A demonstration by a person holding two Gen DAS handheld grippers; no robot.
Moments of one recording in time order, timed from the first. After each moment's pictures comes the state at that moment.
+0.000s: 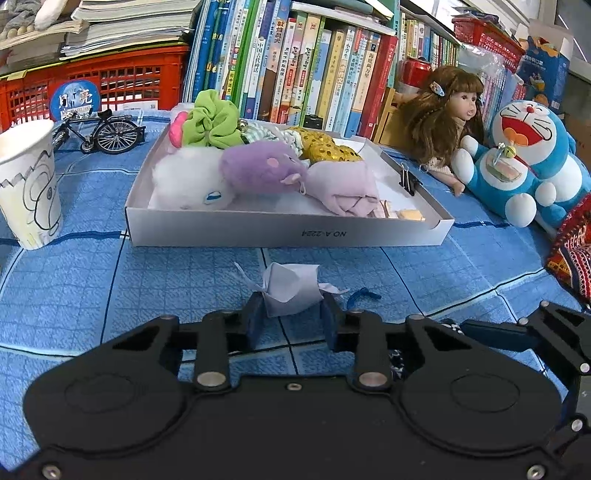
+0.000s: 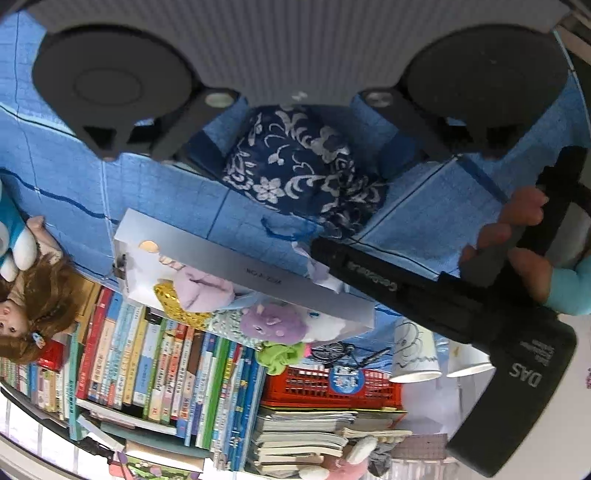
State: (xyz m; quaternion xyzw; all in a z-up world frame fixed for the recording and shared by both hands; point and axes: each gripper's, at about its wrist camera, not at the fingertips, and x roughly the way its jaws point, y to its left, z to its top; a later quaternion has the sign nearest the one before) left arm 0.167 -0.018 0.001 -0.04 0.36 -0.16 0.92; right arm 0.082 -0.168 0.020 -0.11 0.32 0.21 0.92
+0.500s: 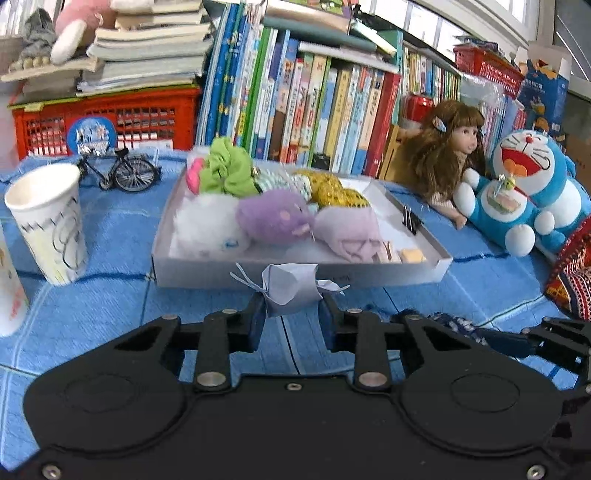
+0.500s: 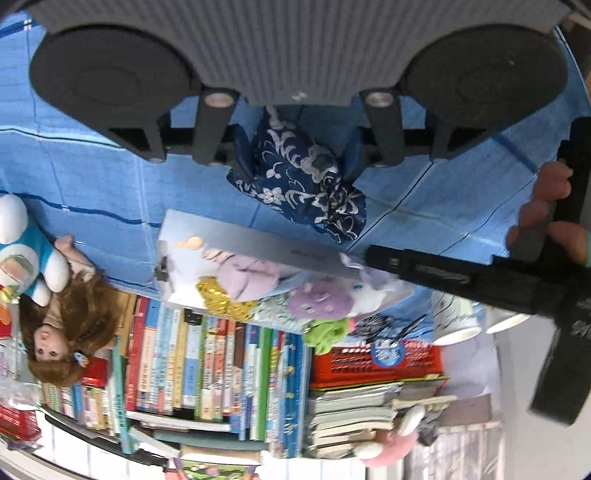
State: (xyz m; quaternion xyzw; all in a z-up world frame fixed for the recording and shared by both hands) left arm 0.160 -0.007 0.032 -0.04 0.31 -0.14 0.94; right arm 0.088 -0.195 0.041 -0.05 0.31 0.16 0.94
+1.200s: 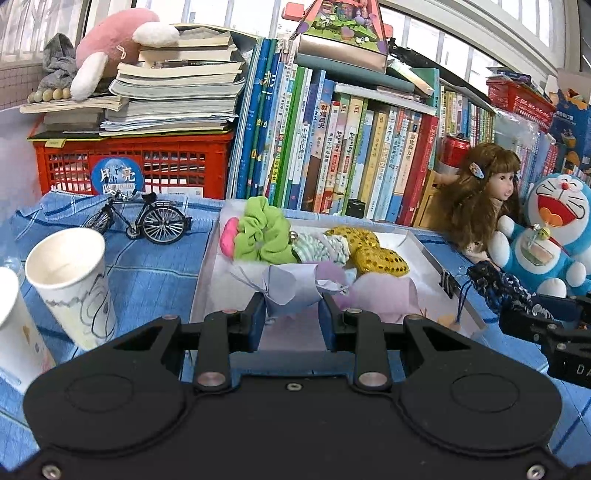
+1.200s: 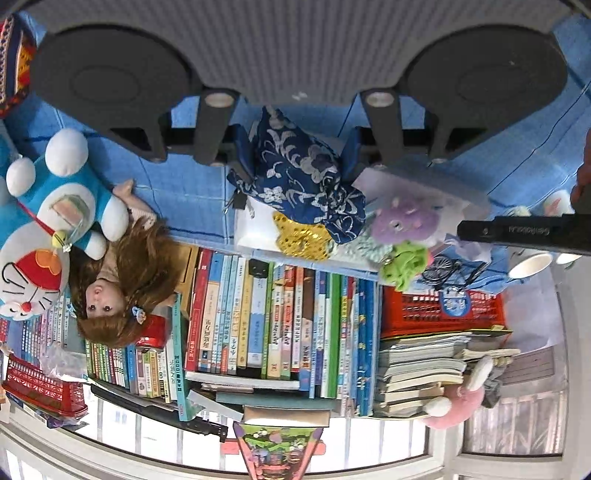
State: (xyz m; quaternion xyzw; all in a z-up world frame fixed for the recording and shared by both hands) left arm 0.207 0.002 0.064 -0.05 0.28 -0.09 0.95; right arm 0.150 -0.221 0.092 -0.05 0.27 0.08 0.96
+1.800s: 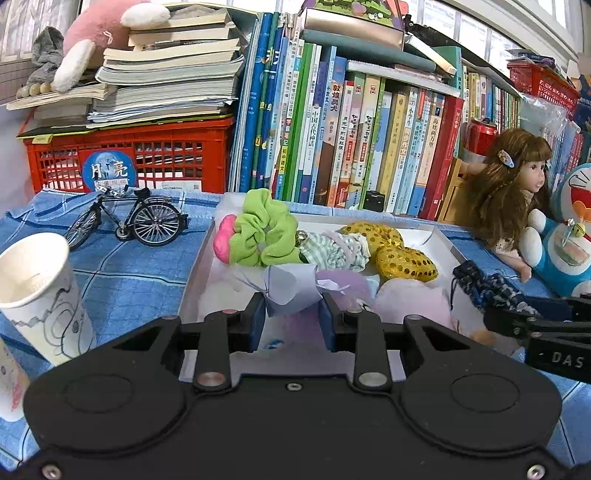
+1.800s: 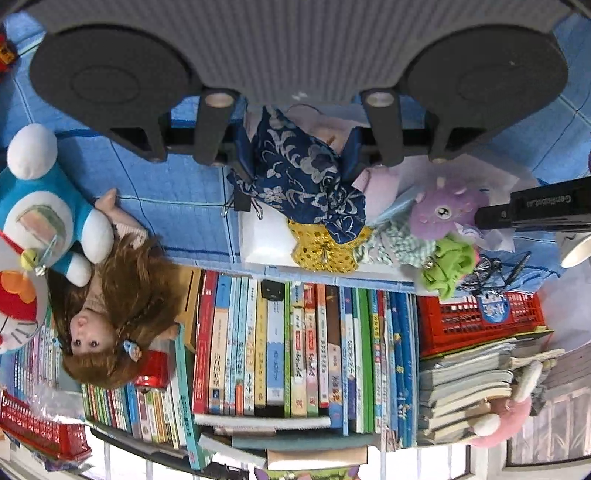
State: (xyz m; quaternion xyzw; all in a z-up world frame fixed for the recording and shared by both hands) left arm 0.257 -0.017 0.039 -0.03 0.29 -0.07 0.95; right arm 0.221 -0.226 0.060 -0.02 0.32 0.05 0.95
